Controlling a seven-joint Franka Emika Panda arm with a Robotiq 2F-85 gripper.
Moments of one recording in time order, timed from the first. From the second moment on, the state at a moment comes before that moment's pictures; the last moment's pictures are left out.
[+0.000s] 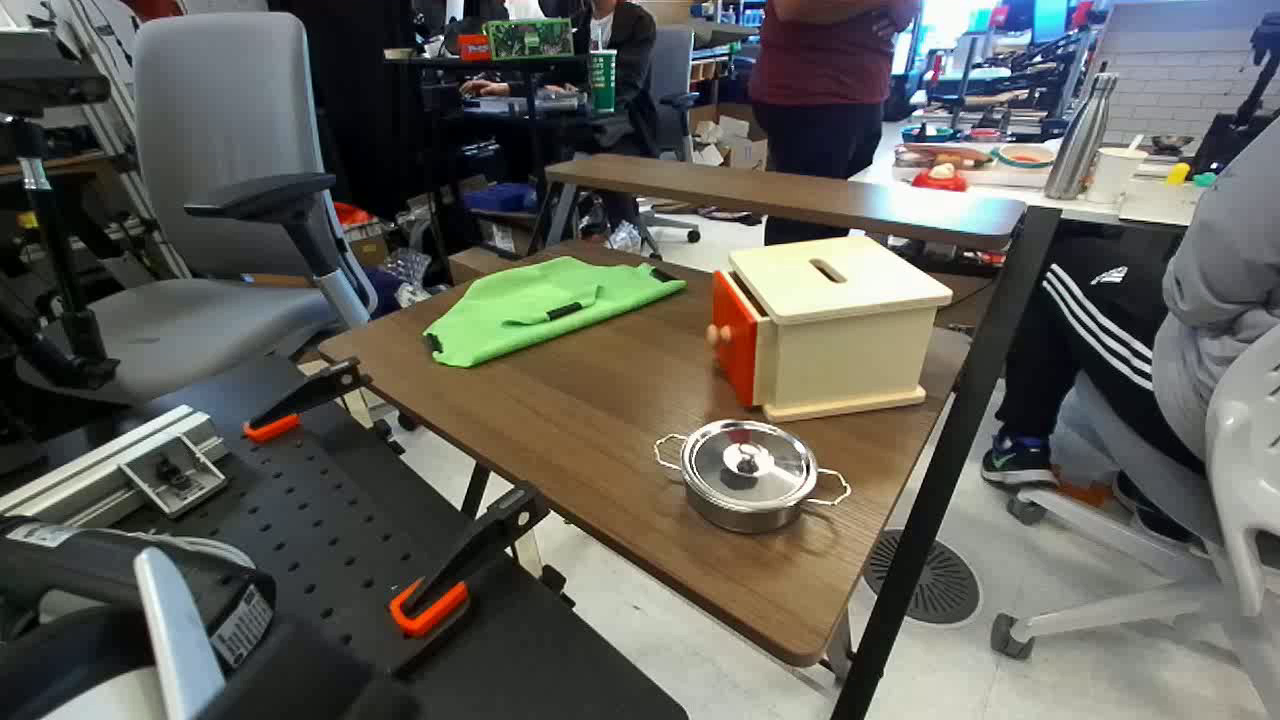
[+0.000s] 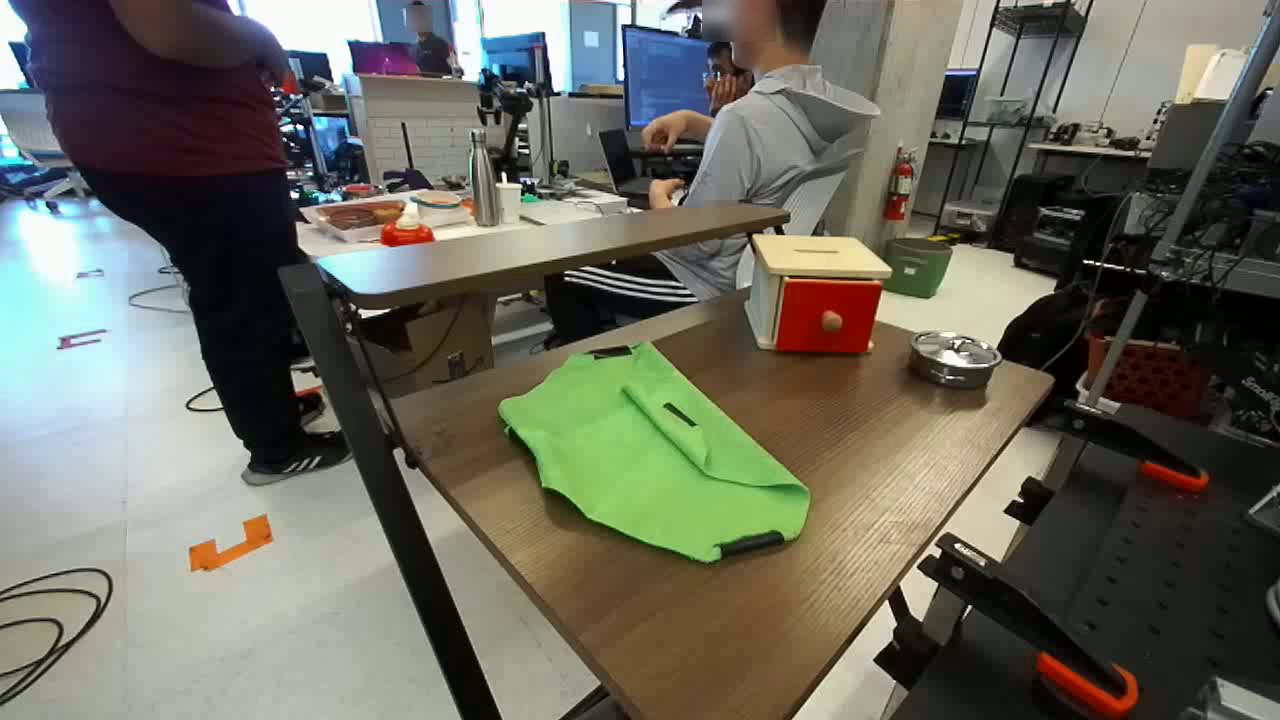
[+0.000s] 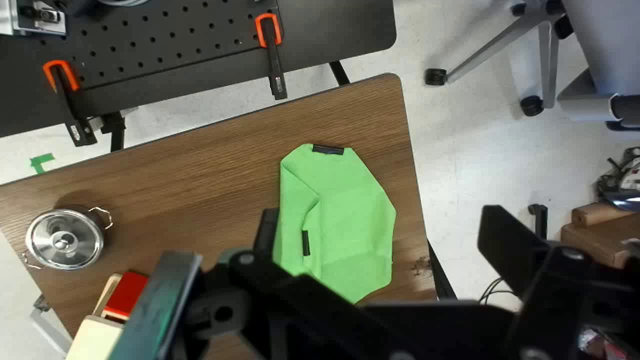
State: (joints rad) arm 0.11 -0.56 0.20 -2.43 0.22 1.95 0.36
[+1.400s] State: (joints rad) arm 0.10 -0.51 0.20 -2.44 0.21 2.02 0.36
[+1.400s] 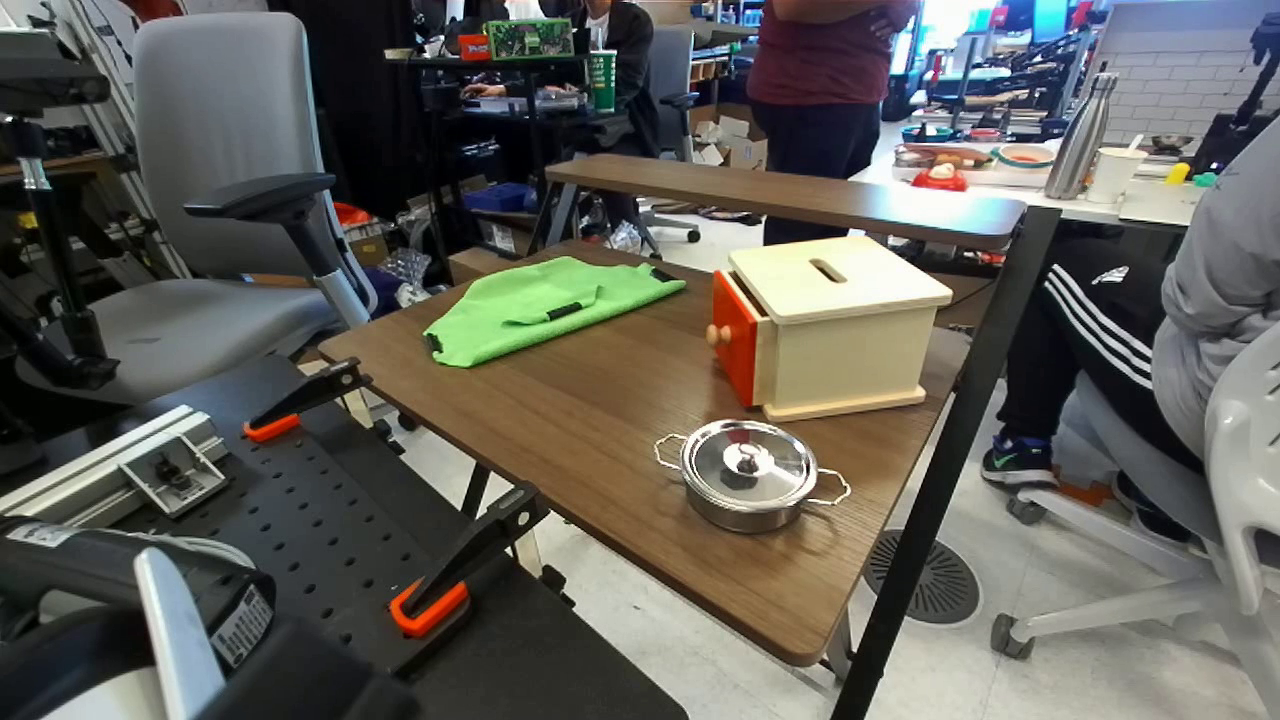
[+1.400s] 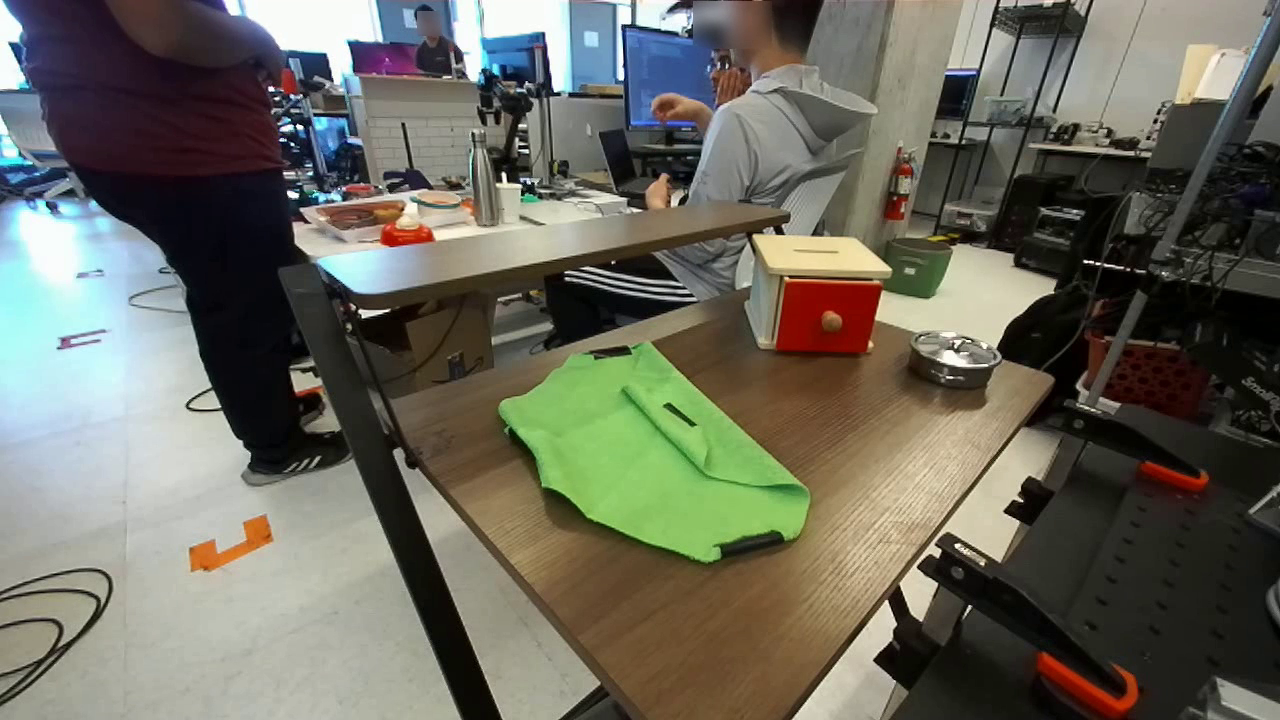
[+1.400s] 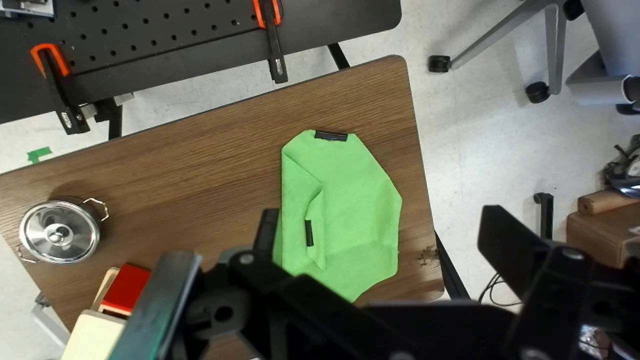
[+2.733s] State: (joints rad) arm 0.07 0.13 0.15 -2.27 0.14 2.28 0.36
